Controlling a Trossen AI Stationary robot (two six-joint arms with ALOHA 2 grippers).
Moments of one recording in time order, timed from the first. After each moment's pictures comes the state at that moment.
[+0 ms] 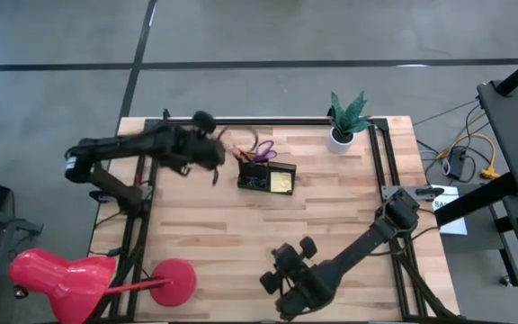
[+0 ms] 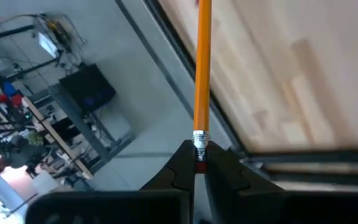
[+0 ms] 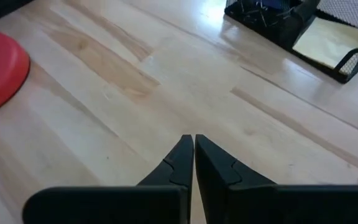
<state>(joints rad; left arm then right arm) 0.06 1.46 1.65 -1.52 -0.74 0.70 0.65 2.19 1.81 -1.04 0.86 1.52</state>
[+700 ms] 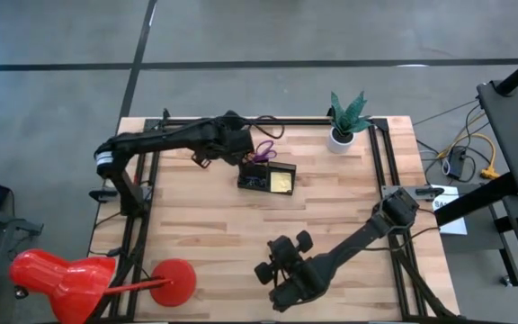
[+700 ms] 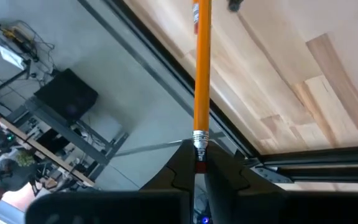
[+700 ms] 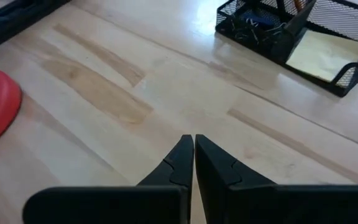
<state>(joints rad) 0.20 1.71 1.70 -1.39 -0.71 0.93 0.61 2.19 1.81 -1.02 0.89 1.54</state>
